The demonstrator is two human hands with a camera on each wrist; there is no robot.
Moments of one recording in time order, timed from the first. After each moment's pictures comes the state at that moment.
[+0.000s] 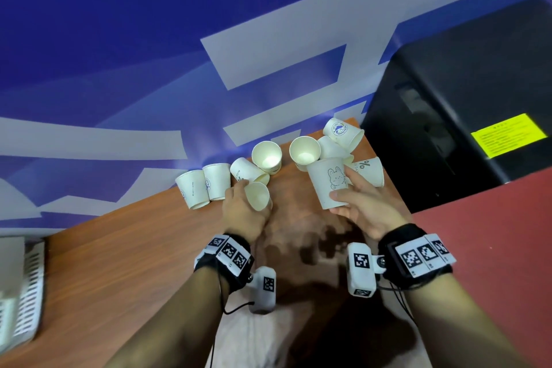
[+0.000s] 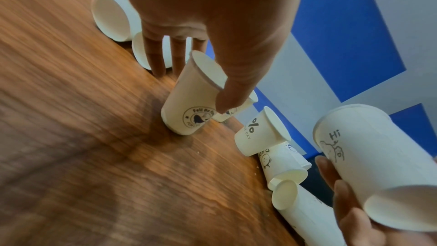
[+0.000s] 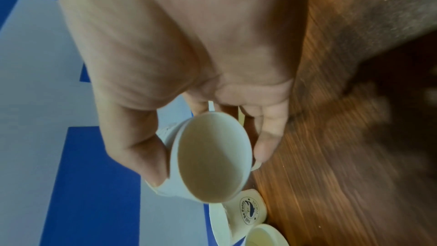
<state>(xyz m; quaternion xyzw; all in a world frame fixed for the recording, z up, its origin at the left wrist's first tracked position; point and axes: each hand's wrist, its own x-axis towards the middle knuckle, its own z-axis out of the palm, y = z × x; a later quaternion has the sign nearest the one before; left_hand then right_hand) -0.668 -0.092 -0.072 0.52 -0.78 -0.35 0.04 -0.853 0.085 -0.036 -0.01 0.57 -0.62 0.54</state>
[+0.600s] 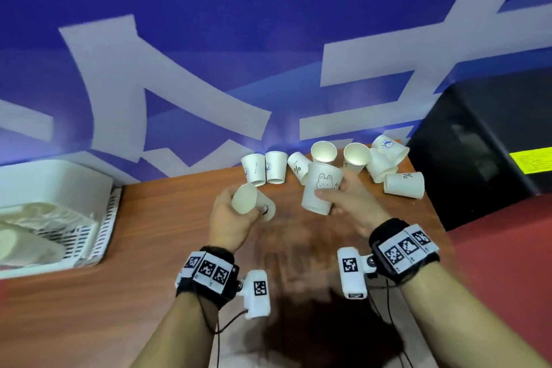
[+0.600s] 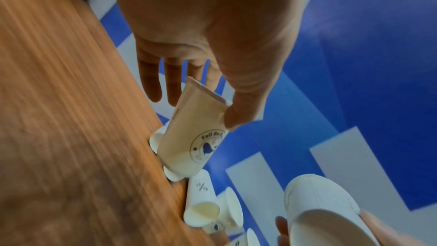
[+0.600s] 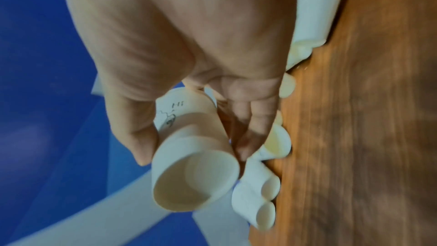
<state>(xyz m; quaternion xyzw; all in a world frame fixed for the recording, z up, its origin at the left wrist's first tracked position) -0.500 -0.088 0.000 0.57 -0.67 -0.44 0.21 -0.729 0.037 0.033 -0.20 0.63 -0.55 0.51</state>
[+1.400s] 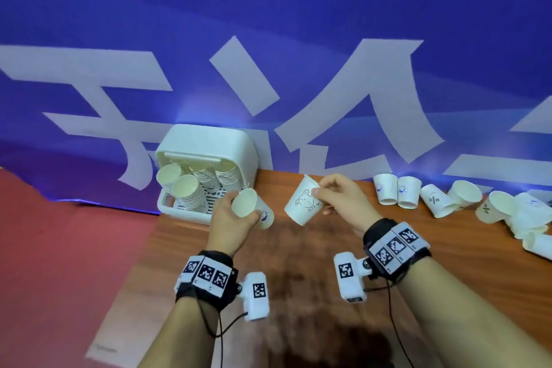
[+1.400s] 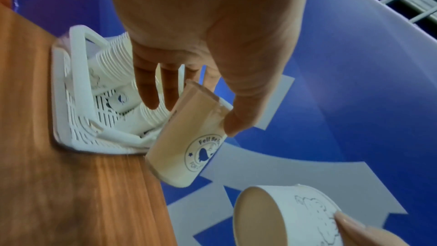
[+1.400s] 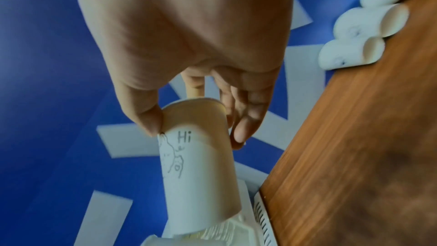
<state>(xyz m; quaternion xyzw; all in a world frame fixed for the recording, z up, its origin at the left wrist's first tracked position) -0.147 -0.171 0.048 0.63 -0.58 -0.41 0.32 -0.400 -0.119 0.095 -0.39 0.65 -0.44 0.48</state>
